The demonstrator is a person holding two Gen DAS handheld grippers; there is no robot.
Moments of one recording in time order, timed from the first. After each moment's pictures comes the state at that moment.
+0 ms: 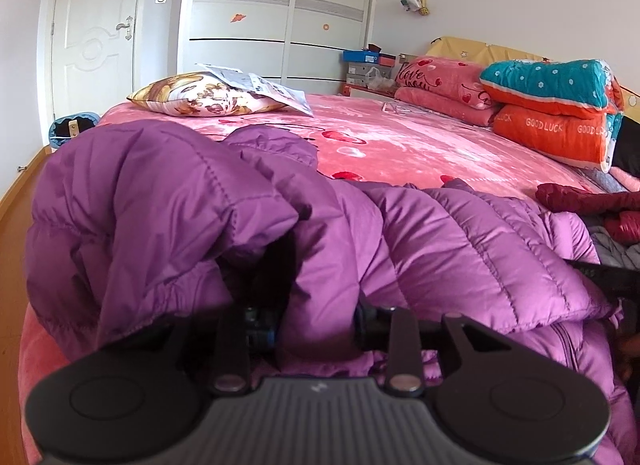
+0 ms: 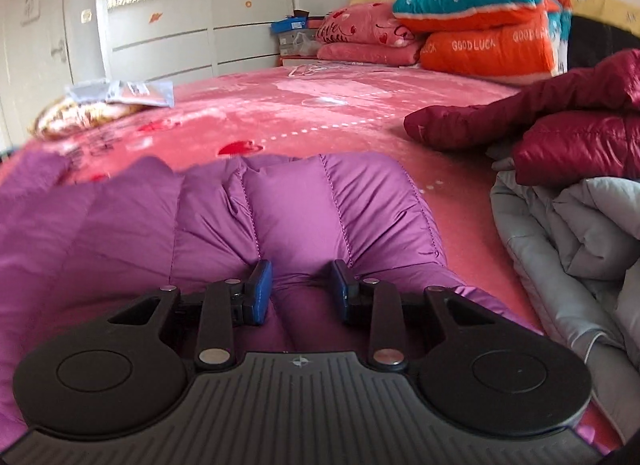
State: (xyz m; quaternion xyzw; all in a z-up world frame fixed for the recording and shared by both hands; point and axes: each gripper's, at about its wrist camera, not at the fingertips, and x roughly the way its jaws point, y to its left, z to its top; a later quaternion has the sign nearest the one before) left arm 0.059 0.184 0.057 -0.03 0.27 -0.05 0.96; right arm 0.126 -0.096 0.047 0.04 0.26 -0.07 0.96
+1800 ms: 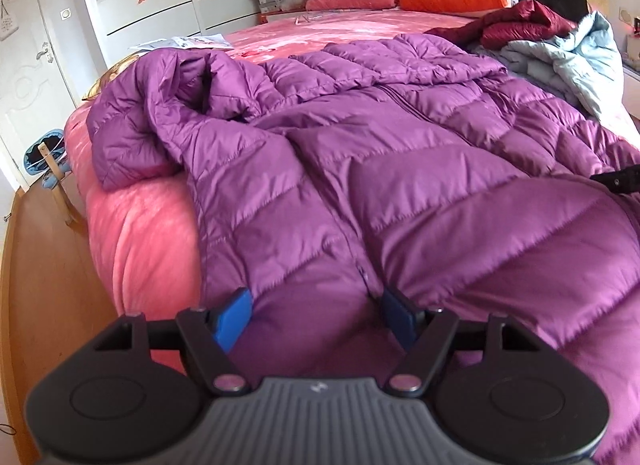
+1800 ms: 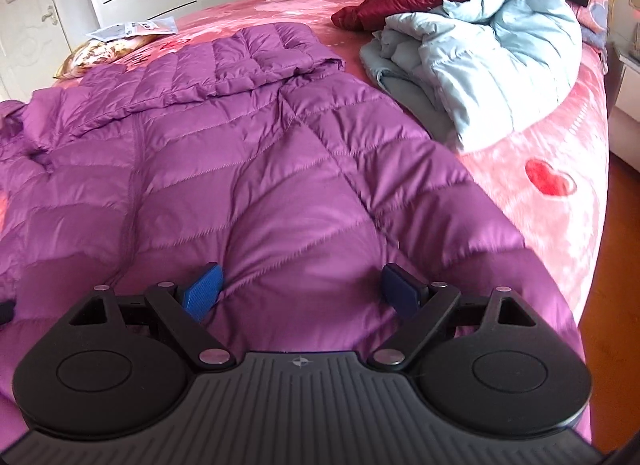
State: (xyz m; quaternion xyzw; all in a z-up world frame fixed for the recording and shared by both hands) left arm -0.146 0.168 0.056 0.14 0.37 -0.13 0.91; right arm -0.199 -0.101 0.081 0.11 0.39 -0.07 0.91
